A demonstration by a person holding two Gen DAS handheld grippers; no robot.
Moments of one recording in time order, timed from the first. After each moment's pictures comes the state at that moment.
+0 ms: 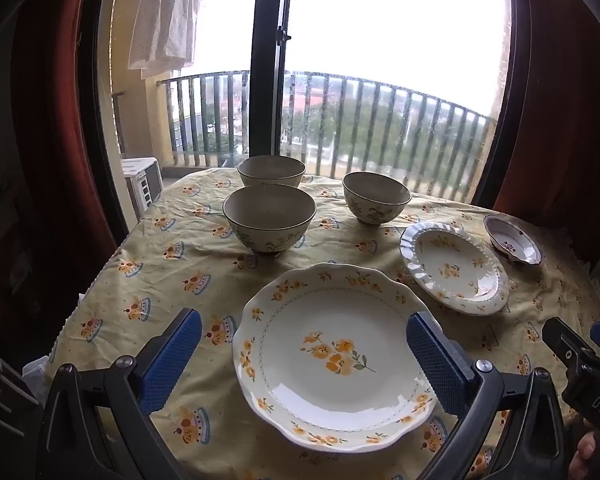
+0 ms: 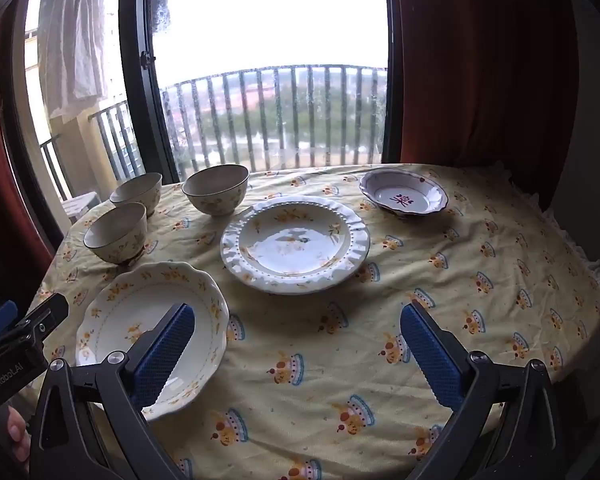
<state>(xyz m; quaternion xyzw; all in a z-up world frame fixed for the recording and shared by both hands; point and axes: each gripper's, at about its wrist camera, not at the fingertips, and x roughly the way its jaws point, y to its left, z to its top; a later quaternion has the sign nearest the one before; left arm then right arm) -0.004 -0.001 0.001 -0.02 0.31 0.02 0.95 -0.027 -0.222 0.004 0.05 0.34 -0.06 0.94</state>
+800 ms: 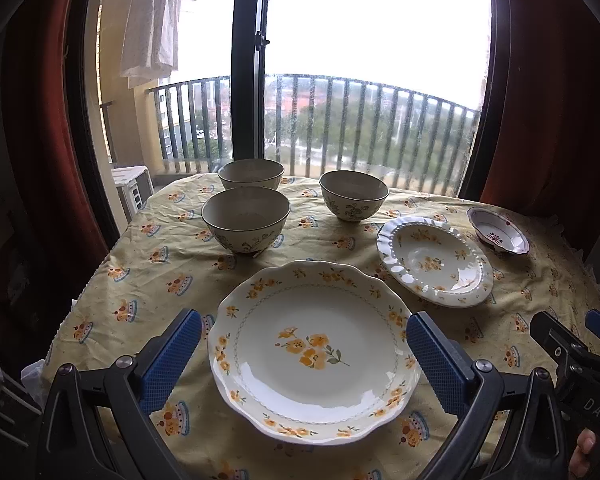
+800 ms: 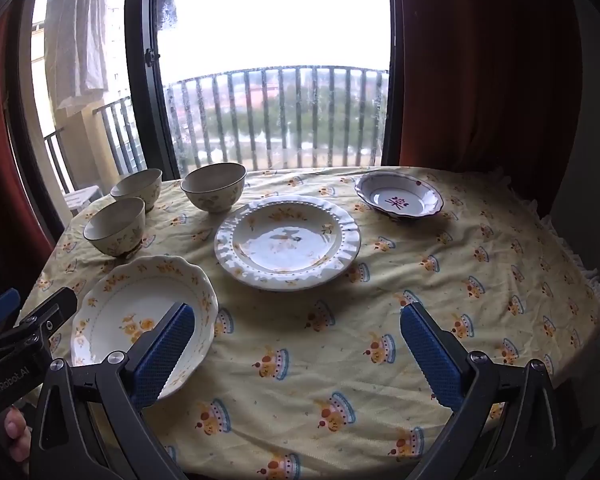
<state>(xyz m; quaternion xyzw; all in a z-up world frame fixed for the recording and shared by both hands) -0.007 -0.024 0.003 -0.03 0.33 -0.01 0.94 -0.034 -0.234 0.008 0.03 0.34 -0.06 0.94</state>
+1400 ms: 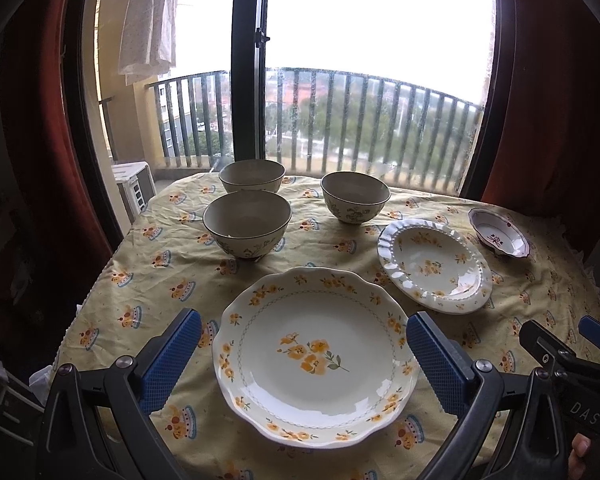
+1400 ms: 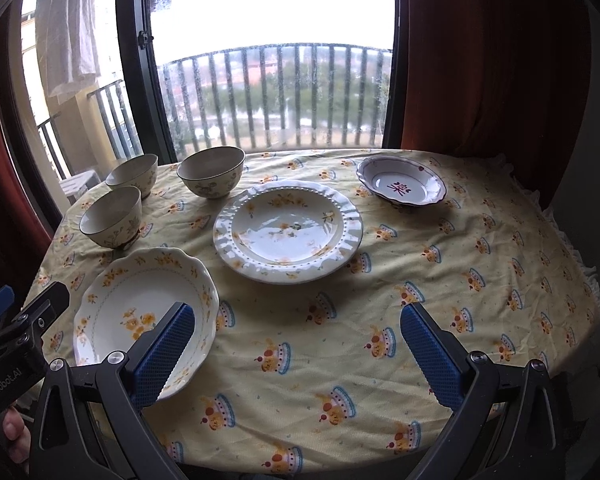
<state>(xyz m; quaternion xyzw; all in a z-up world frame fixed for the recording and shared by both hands) 0.002 -0.024 0.021 -0.03 0.34 -0.01 0.94 -0.016 -0.234 0.017 0.03 0.38 -0.06 0.92</state>
